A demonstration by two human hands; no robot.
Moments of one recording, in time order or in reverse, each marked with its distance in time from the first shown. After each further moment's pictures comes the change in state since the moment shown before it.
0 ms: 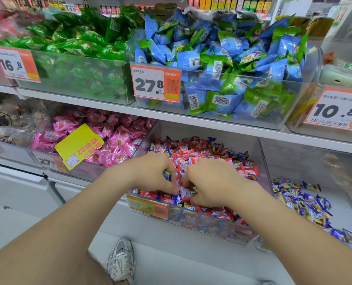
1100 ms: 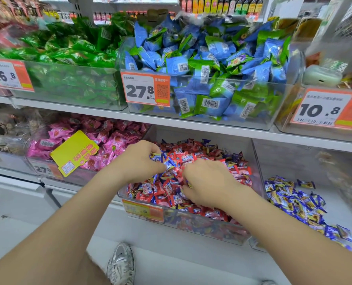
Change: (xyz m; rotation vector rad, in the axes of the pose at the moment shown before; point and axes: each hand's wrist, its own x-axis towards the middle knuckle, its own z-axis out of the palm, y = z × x) left_hand -0.007 0.009 -0.012 -0.192 0.367 -0.251; right_hand -0.005 0.000 0.007 0.023 0.104 0.152
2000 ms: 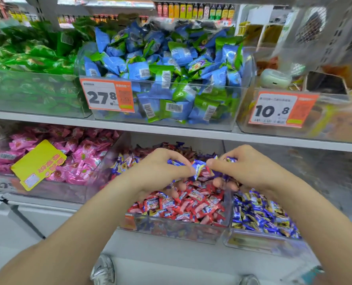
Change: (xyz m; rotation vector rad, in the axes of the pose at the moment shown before) left_hand -0.011 0.093 0.050 -0.638 -0.299 0.032; right_hand -0.081 0.107 -0.035 1.103 -0.052 0.522
